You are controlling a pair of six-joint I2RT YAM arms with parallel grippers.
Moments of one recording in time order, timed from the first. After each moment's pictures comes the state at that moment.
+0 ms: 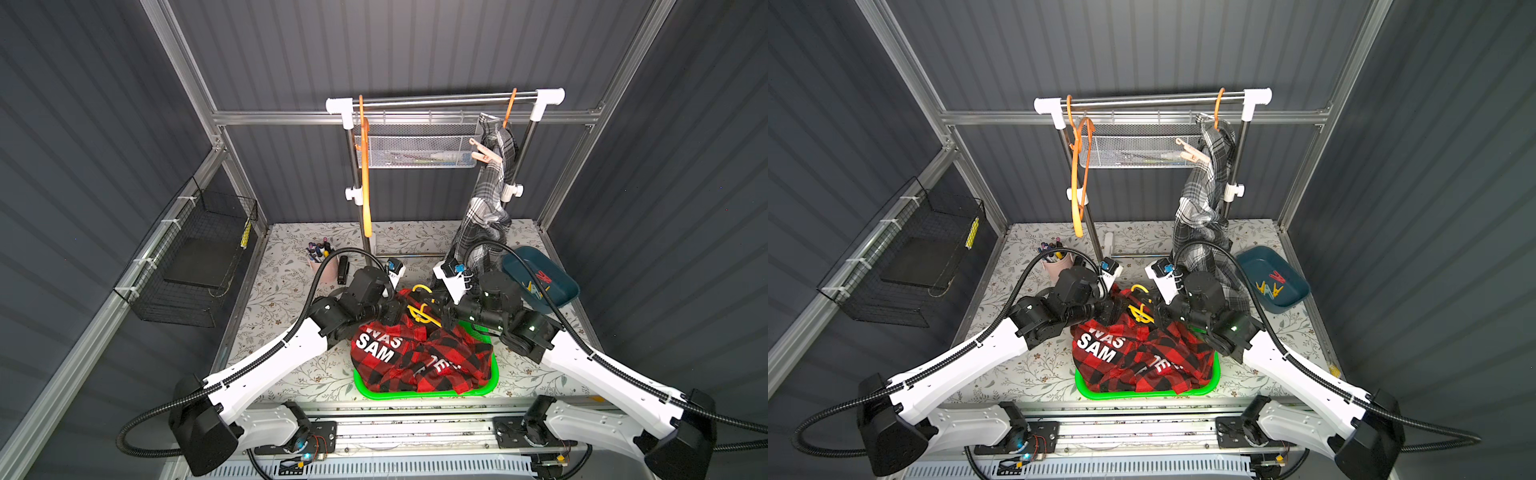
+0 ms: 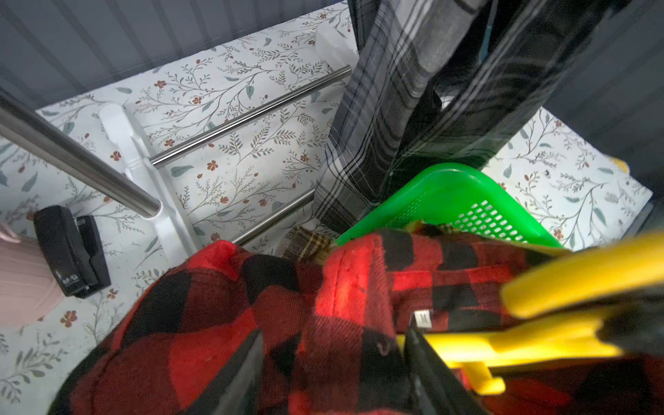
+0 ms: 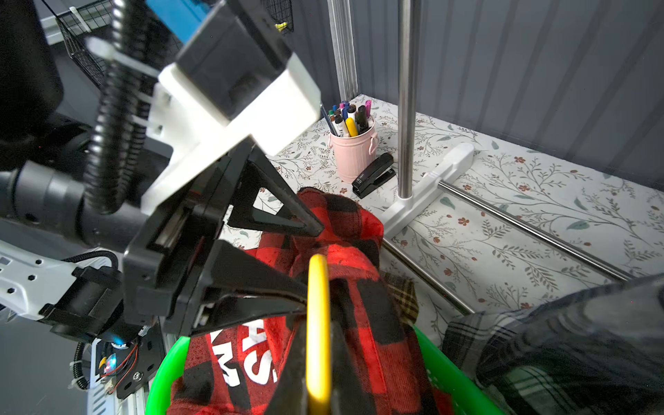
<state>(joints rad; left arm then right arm) -0.83 1.25 1.10 -0.51 -0.06 -0.15 0.76 1.07 0.89 -0.15 -0.25 0.12</state>
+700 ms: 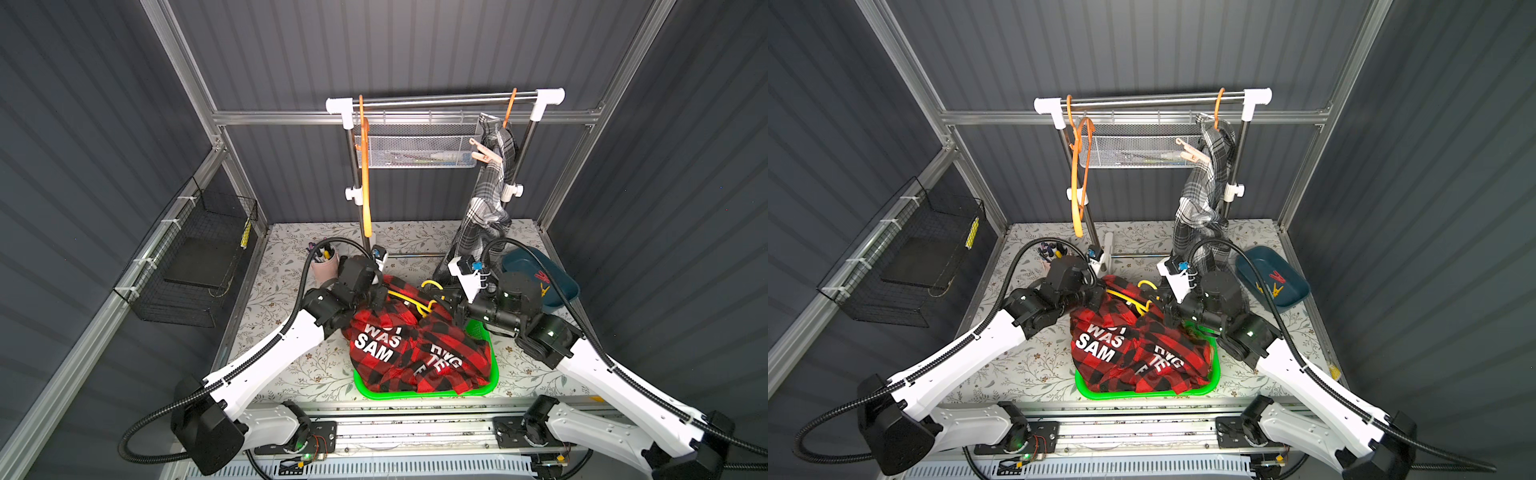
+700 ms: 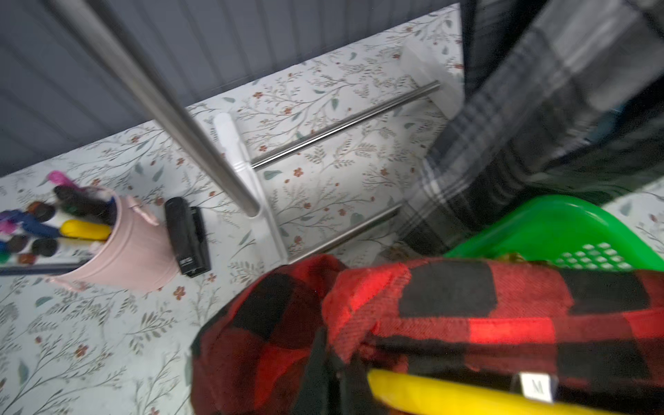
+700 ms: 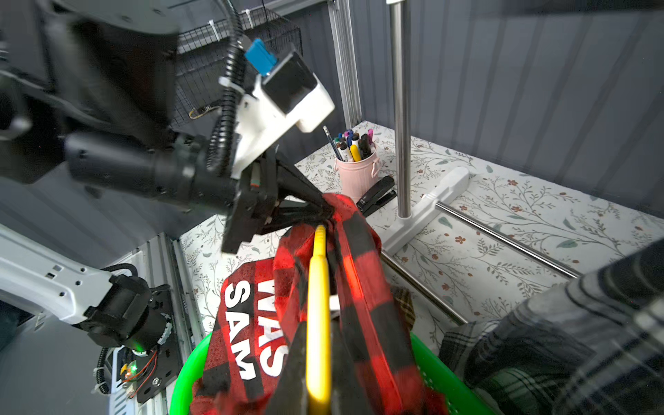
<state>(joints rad) -0.67 1.27 1.13 -0.54 -0.17 -0.11 0.70 0.95 0.89 -0.17 -0.32 0.14</state>
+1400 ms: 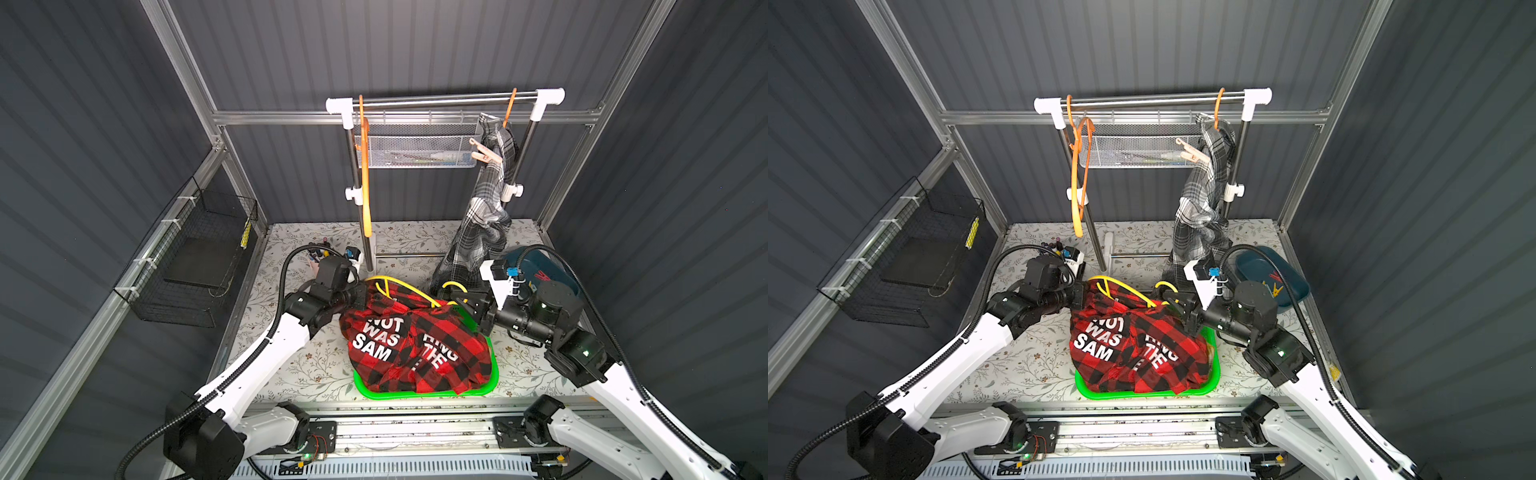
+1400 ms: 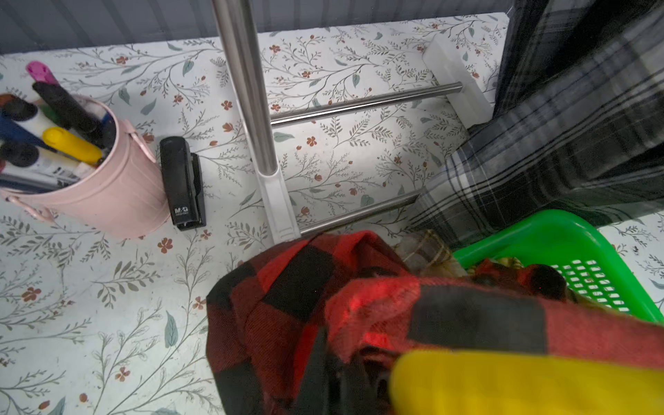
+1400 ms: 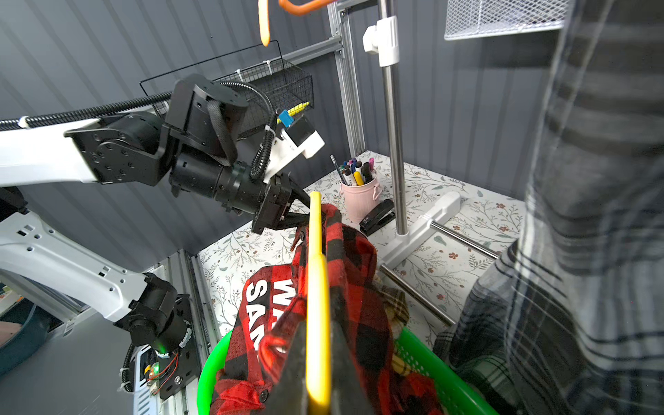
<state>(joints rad) -0.50 1.20 1.02 -0.53 0.04 -0.21 0.59 0.76 0.85 -0.24 -0.43 0.16</state>
